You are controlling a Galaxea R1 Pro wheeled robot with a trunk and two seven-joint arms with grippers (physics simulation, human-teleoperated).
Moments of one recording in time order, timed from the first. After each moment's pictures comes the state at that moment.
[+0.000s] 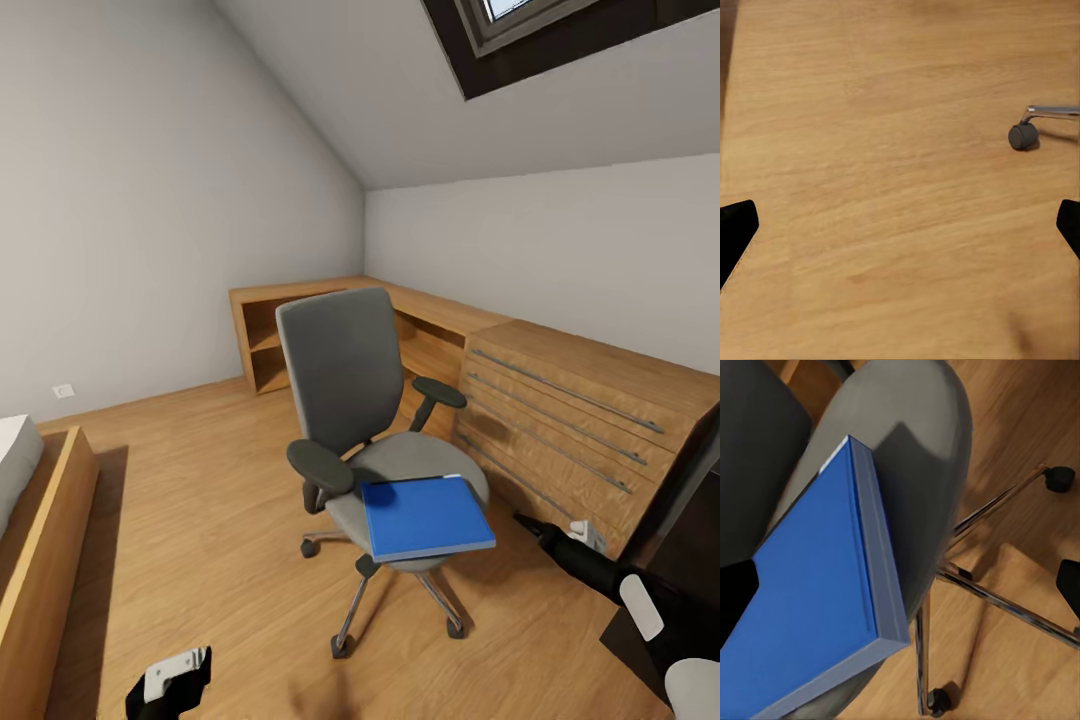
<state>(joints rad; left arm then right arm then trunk) -0.29 0.01 0.48 -0.38 -0.15 -0.48 -0.06 -0.59 -0.26 -0.45 -0.59 -0.36 0.49 0.63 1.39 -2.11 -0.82</state>
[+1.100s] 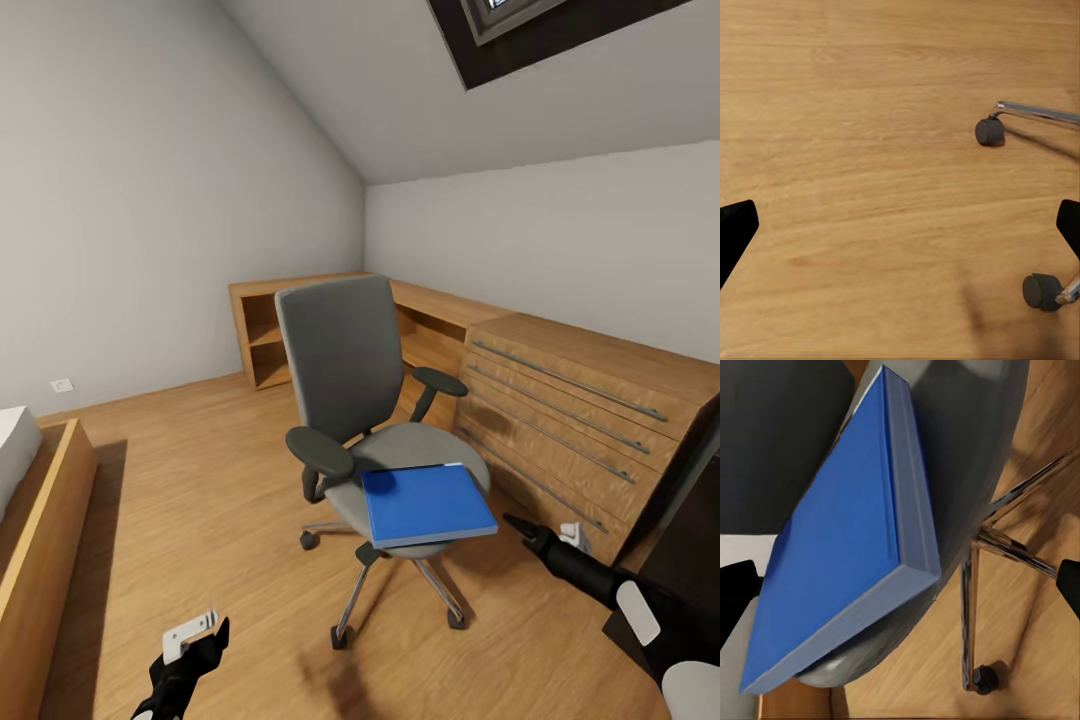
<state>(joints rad) -0.29 -0.07 0.49 -0.61 -0.06 -0.20 -0.12 -0.59 -0.26 -0.45 -0.55 -0.36 0.53 0.81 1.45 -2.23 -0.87</state>
